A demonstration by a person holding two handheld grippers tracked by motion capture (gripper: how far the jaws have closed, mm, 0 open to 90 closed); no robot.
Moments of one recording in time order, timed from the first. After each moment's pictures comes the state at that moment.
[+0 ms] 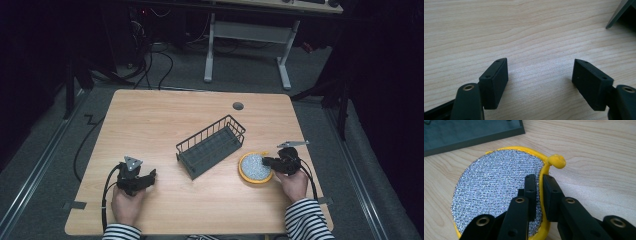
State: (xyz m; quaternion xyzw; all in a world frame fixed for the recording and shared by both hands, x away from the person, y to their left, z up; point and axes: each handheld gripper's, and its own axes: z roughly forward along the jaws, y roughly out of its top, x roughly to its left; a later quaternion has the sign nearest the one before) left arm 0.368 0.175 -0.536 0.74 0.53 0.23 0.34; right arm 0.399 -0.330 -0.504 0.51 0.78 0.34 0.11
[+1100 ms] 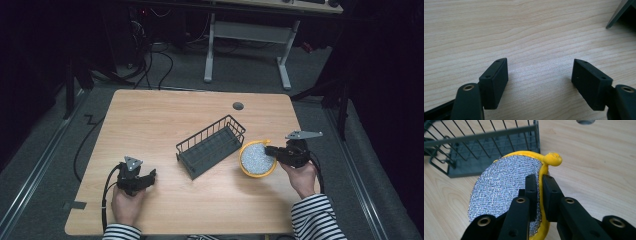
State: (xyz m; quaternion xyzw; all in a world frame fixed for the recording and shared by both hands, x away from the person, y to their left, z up) left arm 0.368 0.175 -0.536 0.74 0.53 0.23 0.34; right arm 0.389 -0.329 -0.440 0.45 0.79 0.40 0.13
